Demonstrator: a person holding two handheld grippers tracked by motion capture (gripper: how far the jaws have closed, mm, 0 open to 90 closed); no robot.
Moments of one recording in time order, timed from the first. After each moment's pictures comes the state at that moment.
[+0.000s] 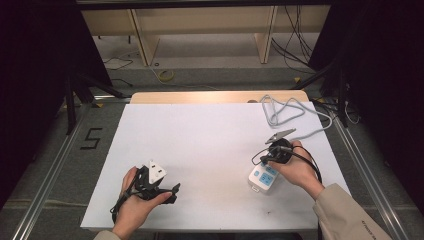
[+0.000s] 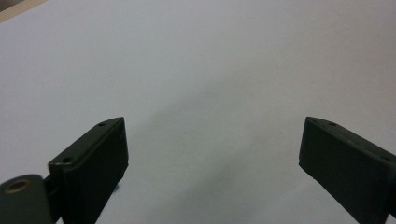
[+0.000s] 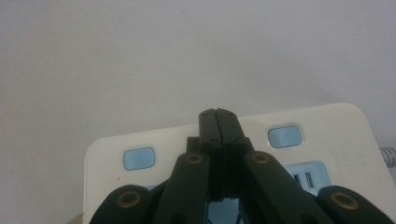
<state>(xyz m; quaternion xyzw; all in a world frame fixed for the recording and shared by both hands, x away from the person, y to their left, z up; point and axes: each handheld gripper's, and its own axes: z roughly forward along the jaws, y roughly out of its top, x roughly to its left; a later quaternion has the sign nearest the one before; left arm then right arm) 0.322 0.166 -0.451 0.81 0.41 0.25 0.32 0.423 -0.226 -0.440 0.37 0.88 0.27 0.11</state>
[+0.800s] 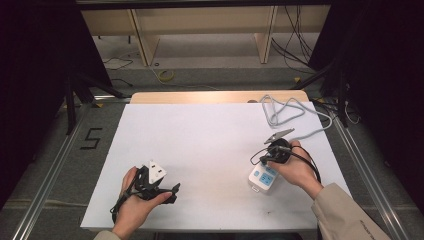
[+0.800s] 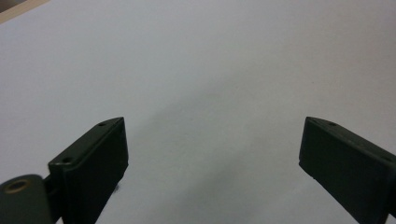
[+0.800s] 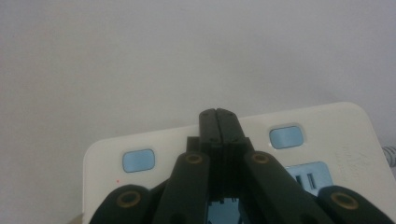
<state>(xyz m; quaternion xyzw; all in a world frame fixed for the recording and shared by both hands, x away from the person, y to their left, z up) 0.322 0.166 -0.451 0.81 0.41 0.25 0.32 0.424 -0.224 -0.441 0.38 0.88 0.27 0.11</state>
